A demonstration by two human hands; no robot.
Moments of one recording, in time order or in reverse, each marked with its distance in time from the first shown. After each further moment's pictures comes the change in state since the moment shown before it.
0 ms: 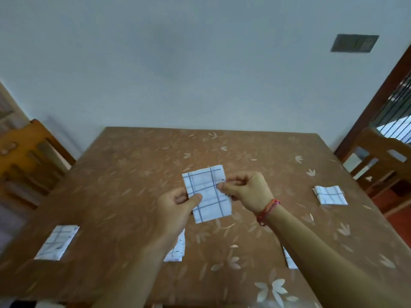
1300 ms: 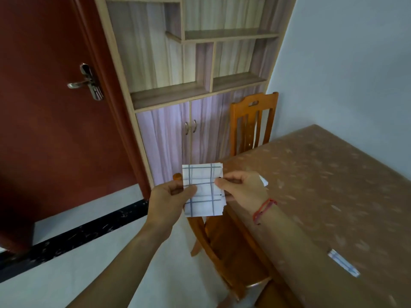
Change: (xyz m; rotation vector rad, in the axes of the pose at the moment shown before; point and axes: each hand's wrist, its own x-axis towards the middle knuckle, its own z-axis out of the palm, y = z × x) left_hand -0.259 -0.031 -0.383 -0.153 0.996 -0.048; right_hand -0.160 -0.068 0.449 -0.024 -1.031 -0.118
